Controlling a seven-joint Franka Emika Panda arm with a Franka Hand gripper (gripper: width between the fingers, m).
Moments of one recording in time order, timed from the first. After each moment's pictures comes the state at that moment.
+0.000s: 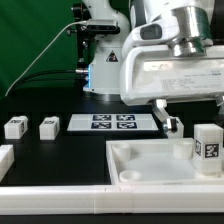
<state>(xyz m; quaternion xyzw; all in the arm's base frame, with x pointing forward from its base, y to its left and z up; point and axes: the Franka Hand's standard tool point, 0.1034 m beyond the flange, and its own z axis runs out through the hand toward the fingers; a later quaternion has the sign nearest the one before) 0.609 0.086 0.100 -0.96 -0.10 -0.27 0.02</state>
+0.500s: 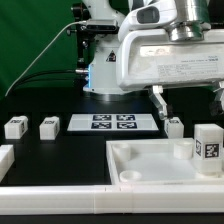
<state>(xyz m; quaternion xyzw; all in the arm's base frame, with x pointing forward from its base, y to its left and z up) 0.598 0.089 0.104 -0.98 -0.11 -0.19 0.03</state>
